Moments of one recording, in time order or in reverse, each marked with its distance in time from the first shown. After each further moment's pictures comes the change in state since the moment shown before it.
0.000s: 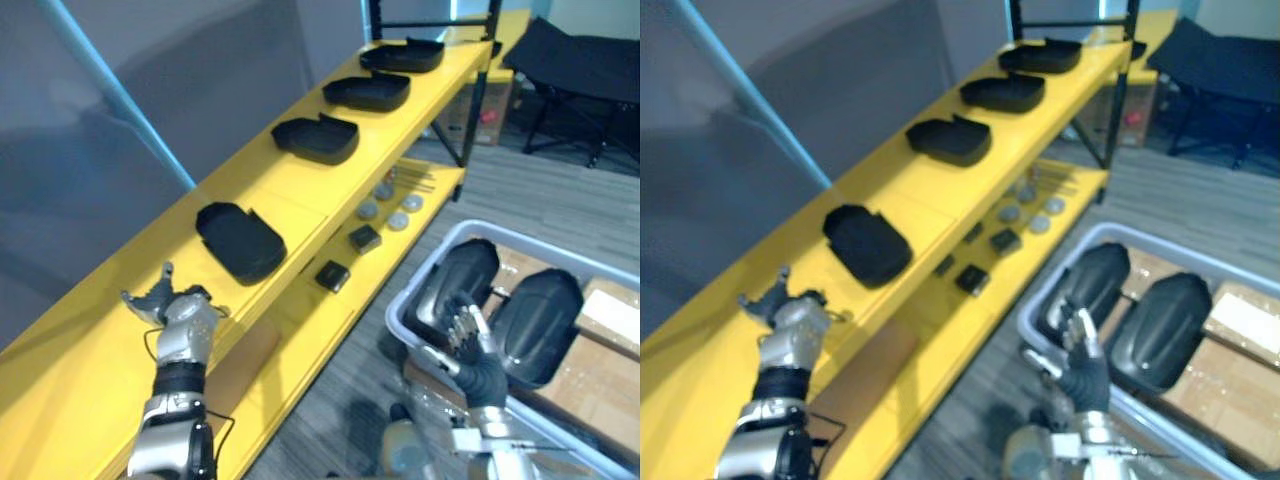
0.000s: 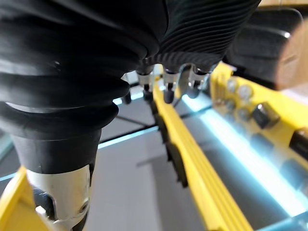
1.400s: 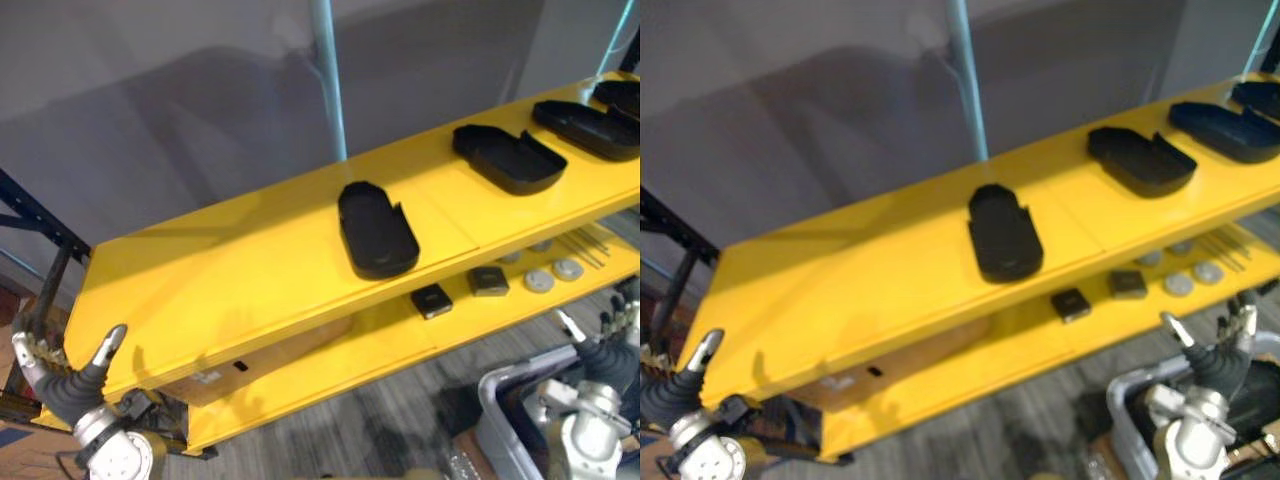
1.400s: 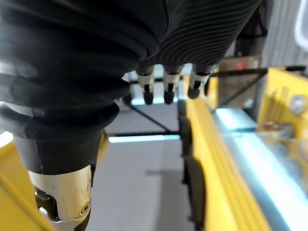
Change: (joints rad) left arm 0.839 -0.149 -0.053 -0.821 0.315 -0.529 -0.441; right arm -0.357 0.054 -0.601 0.400 -0.001 -0.063 -0.170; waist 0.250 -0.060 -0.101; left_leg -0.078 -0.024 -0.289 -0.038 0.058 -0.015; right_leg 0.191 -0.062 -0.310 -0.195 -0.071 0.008
